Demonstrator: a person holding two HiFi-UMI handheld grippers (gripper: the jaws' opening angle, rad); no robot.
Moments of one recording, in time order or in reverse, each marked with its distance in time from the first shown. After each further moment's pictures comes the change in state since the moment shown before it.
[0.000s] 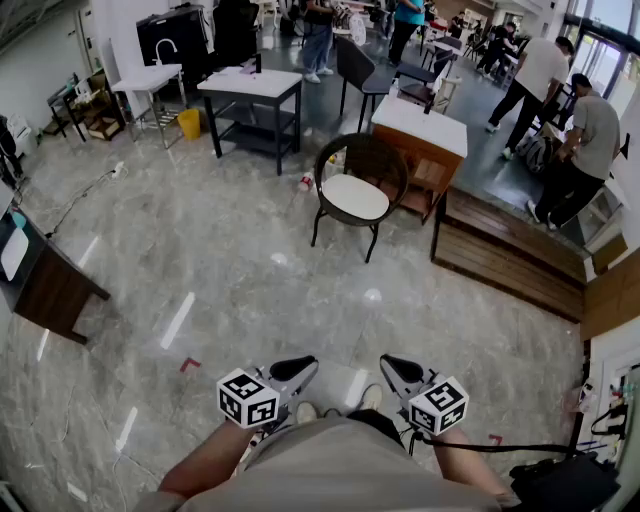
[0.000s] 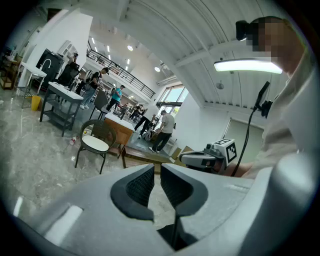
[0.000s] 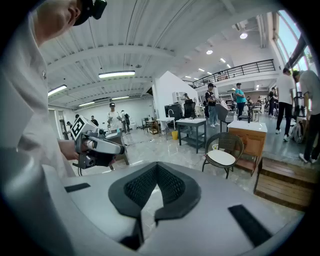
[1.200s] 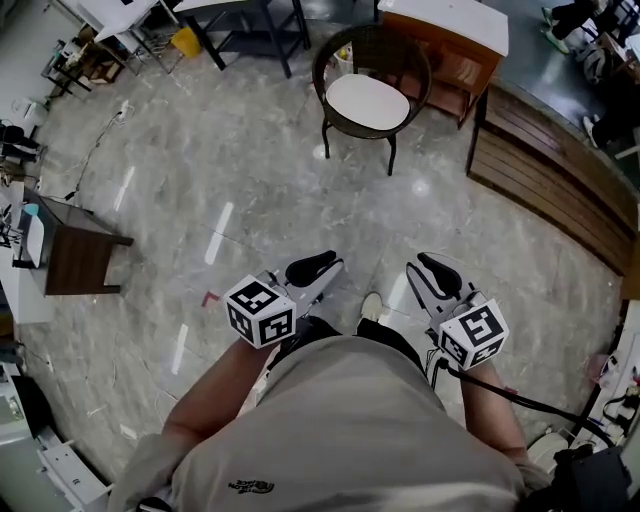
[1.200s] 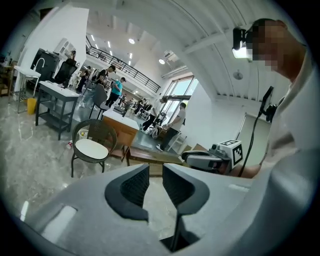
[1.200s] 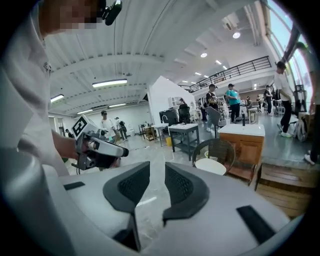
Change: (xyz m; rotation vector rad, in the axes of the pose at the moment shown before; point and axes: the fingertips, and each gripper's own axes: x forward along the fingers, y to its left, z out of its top) left arm 0.299 0.082 0.177 0.056 0.007 0.057; right arm 0.046 -0.323 0.113 -0.041 -0.115 -0.005
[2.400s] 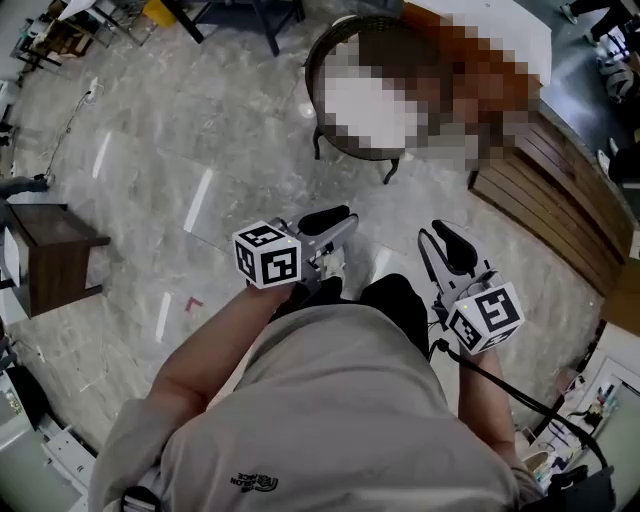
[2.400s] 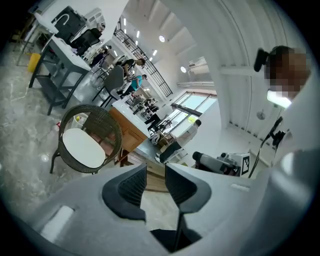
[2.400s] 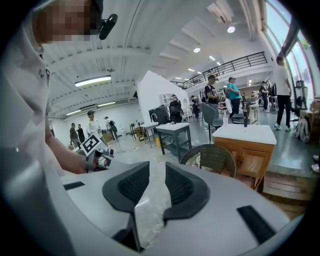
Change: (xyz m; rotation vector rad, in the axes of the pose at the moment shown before) left arm 0.189 0.266 0.145 -0.315 -0.028 -0.126; right arm 0.230 -0.211 0.124 0.058 0.026 -0.058
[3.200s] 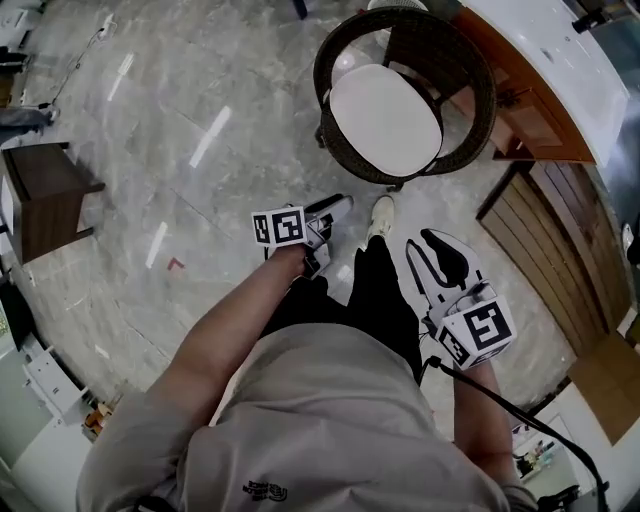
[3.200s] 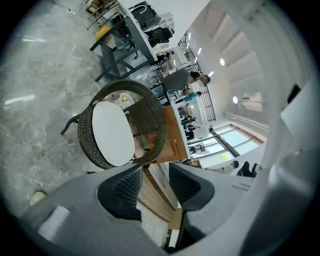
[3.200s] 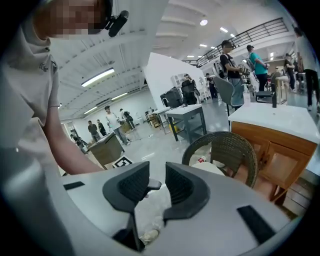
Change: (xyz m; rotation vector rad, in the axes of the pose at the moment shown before) left arm 0.169 0.251 0.003 -0.560 -0.152 0.257; right arm 0.157 -0.171 0.009 0.011 0.197 0.285
